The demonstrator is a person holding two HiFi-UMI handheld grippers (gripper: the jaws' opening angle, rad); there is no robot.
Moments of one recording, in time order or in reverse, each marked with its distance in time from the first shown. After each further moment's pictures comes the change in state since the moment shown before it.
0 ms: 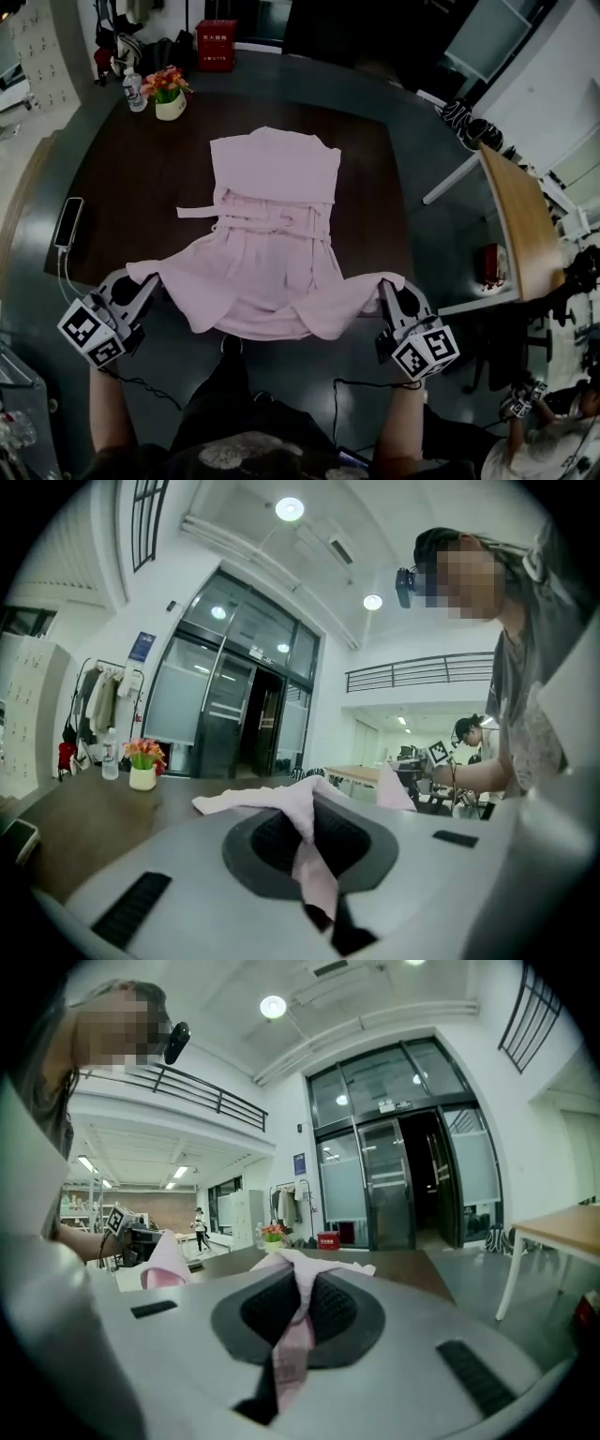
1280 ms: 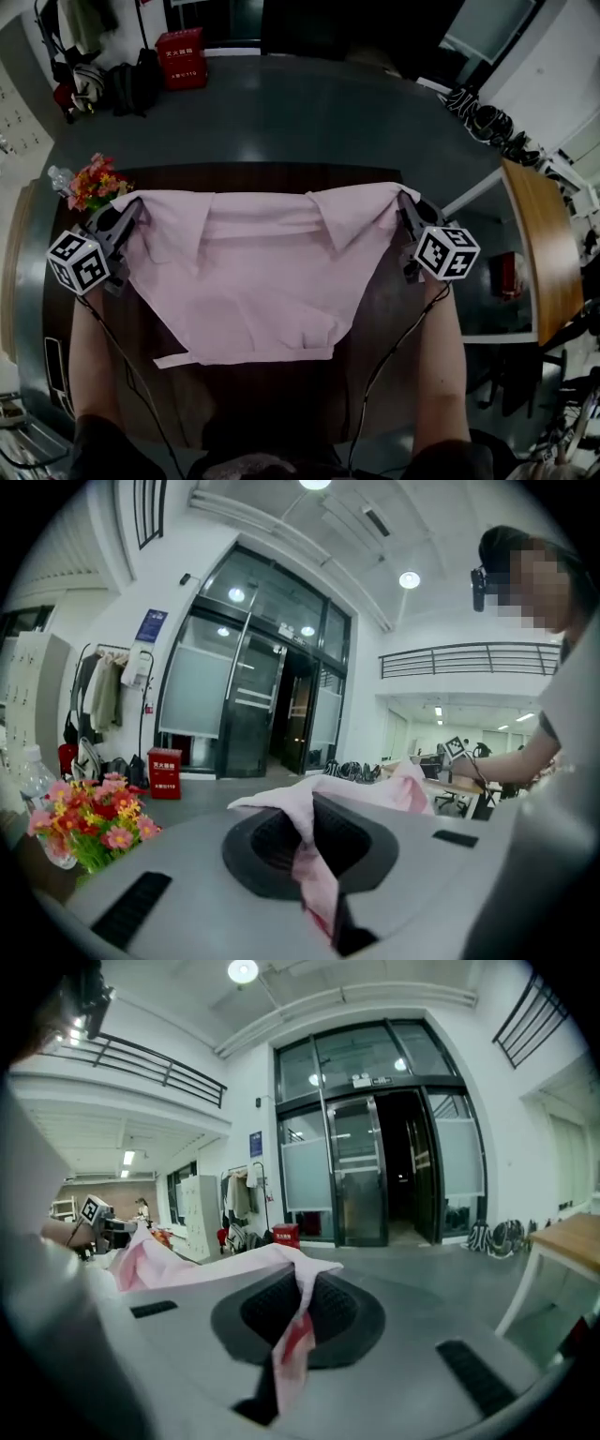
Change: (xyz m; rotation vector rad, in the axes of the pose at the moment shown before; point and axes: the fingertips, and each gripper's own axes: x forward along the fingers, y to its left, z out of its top) left arm 0.356 0.395 0.113 -0.026 0.076 0.114; right arm 0.418 -0.340 0.091 0.039 0.090 -0.165
